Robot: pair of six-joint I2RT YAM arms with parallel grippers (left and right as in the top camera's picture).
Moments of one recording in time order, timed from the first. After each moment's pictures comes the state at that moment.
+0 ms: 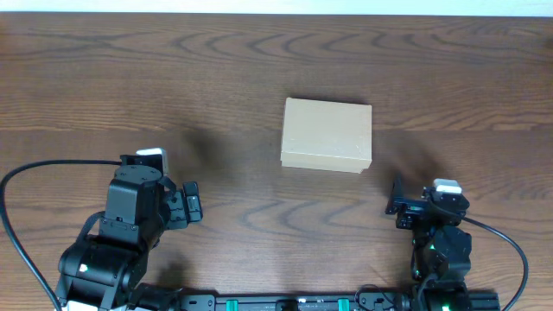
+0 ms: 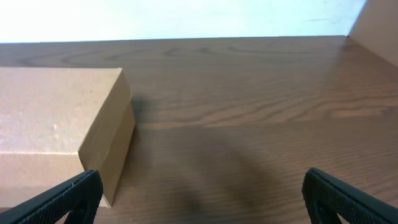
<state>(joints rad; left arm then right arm) -0.27 0.76 0.88 -1.02 -0.10 -0.33 0.06 0.15 0.09 -0.22 0.18 0.05</state>
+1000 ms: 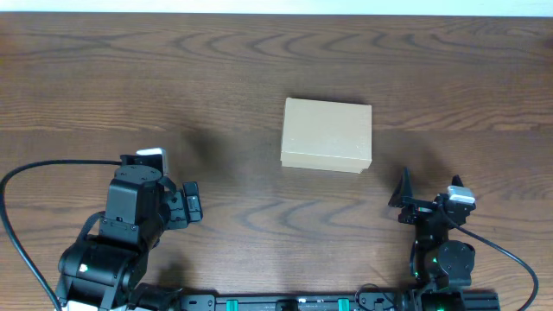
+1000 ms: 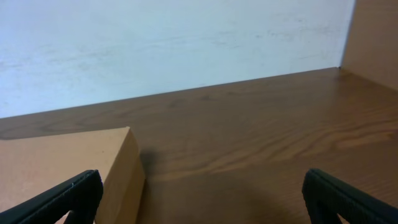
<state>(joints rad) -0.27 0.76 0.88 -1.02 -0.10 -0.33 0.04 0.01 0.01 -0.05 0.17 0.14</state>
